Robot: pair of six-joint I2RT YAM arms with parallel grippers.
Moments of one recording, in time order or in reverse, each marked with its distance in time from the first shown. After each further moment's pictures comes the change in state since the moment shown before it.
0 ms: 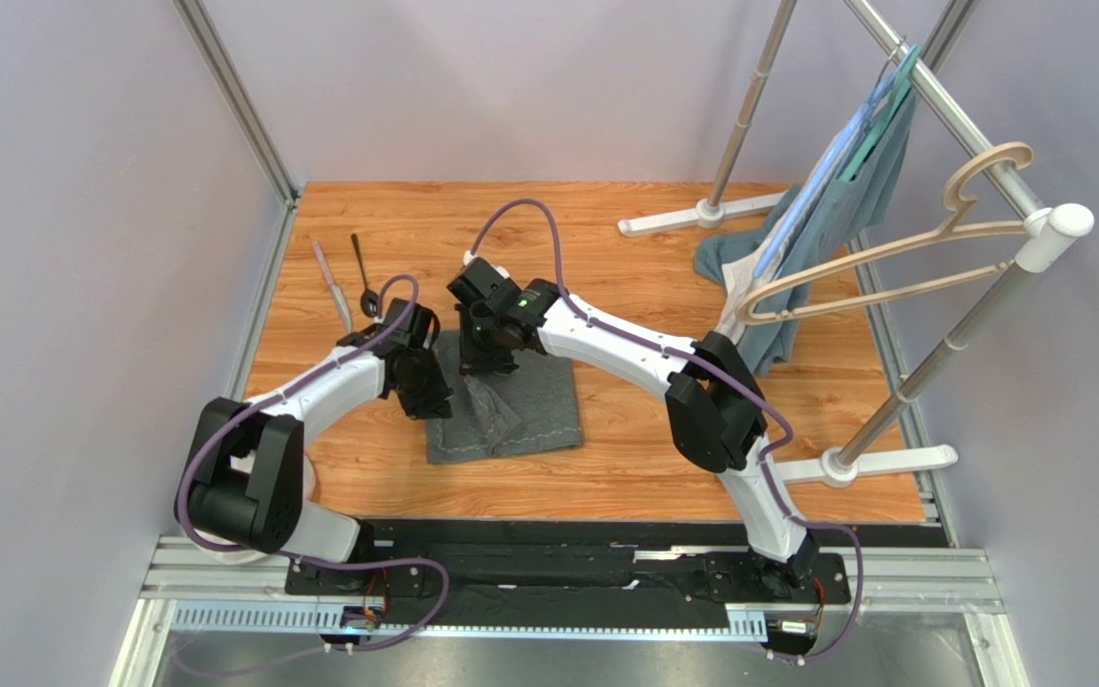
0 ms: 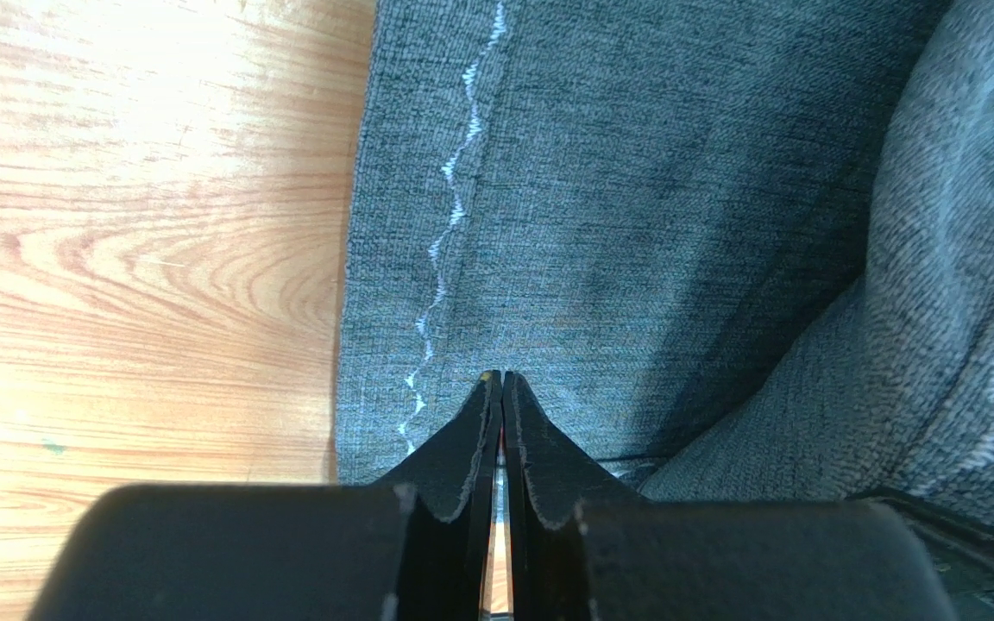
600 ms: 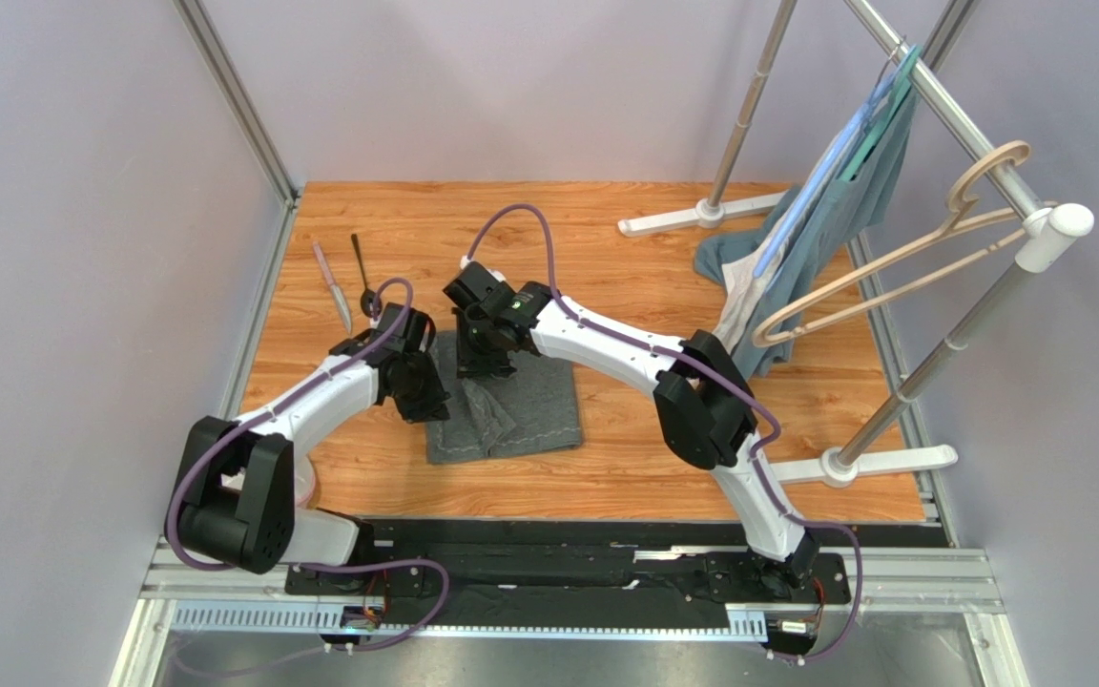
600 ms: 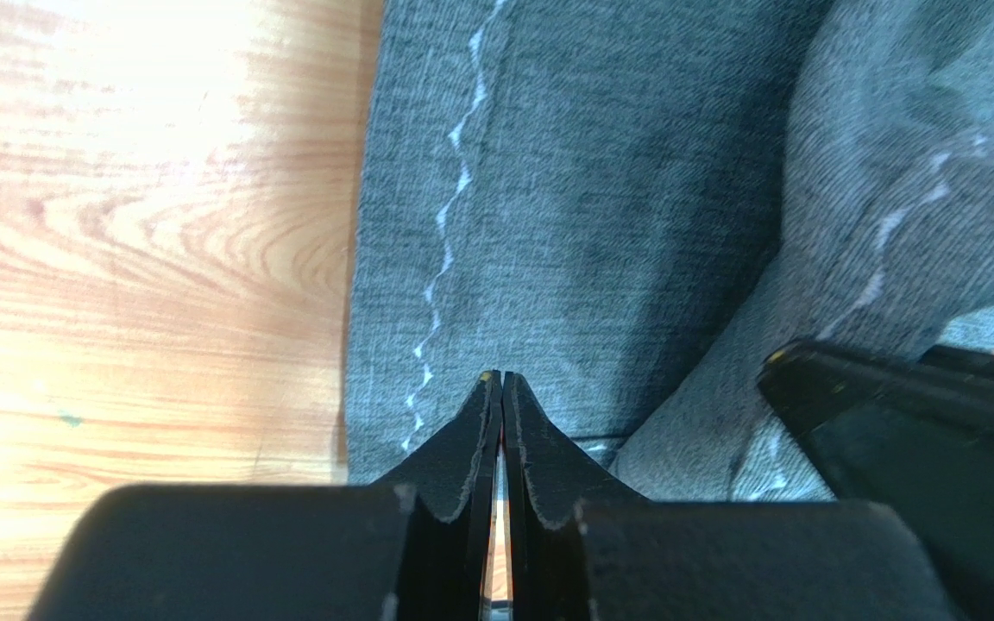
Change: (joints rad) left arm 0.000 -0.063 -0.026 -0.009 -0.002 0.003; right arm 0.000 0.049 0.028 0.003 -0.008 0.008
